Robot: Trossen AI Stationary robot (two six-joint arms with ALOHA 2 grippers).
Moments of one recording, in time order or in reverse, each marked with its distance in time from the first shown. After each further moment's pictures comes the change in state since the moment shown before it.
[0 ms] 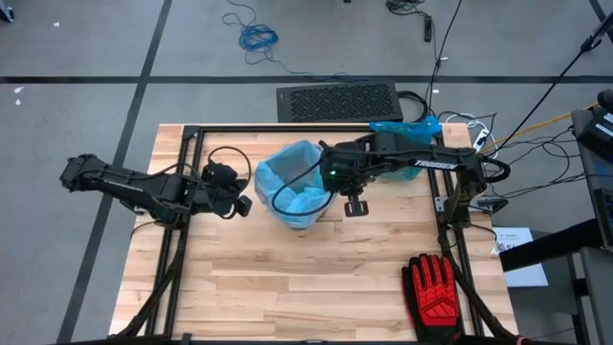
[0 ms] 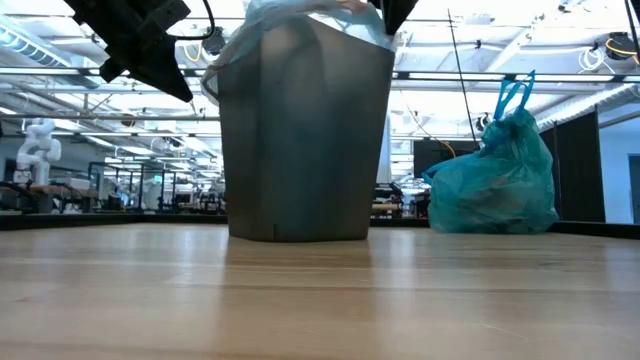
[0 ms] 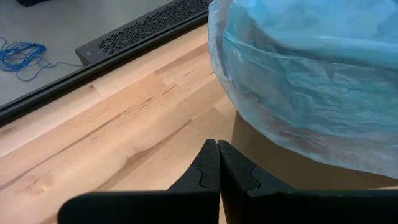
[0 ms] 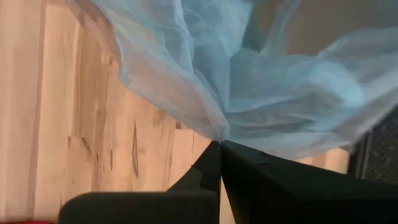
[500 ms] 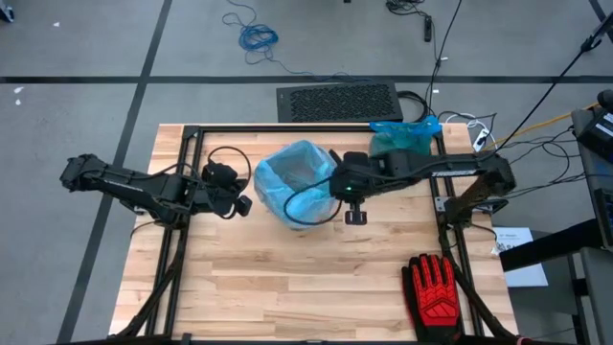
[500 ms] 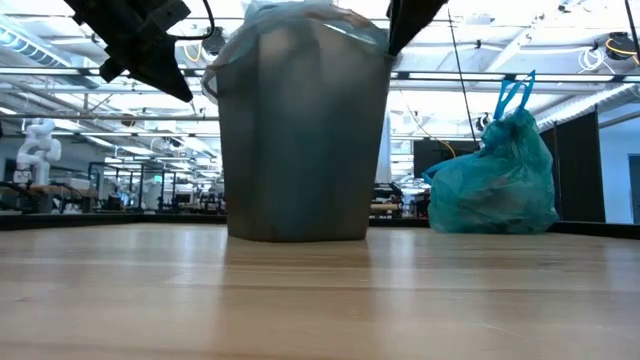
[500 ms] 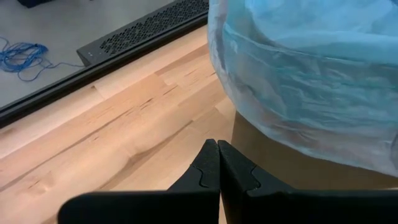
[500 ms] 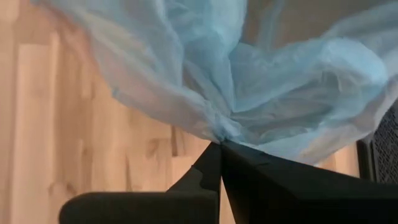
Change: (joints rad) left arm 0.000 0.000 0.000 -0.001 -0.004 0.000; right arm 0.061 -0.226 -0.455 0.381 0.110 0.152
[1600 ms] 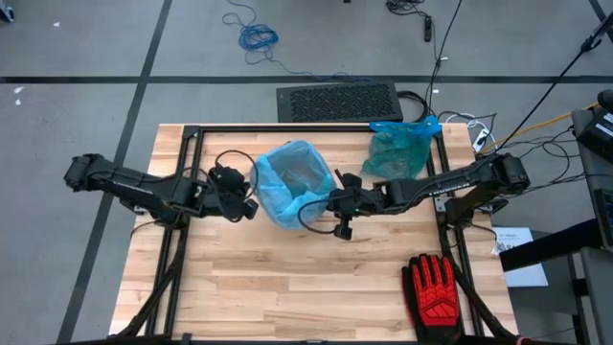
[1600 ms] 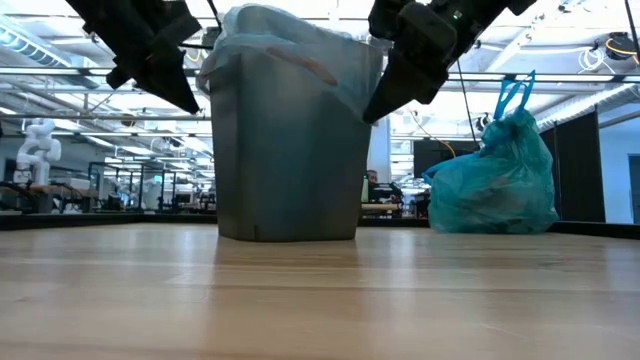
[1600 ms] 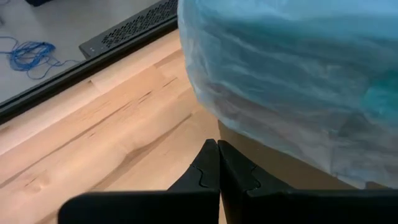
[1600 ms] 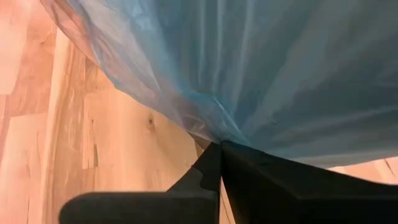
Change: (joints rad) left arm 0.000 0.092 0.000 0.034 -0.002 -0.007; right arm 0.043 -0.114 -0.634 0.828 0.039 0.178
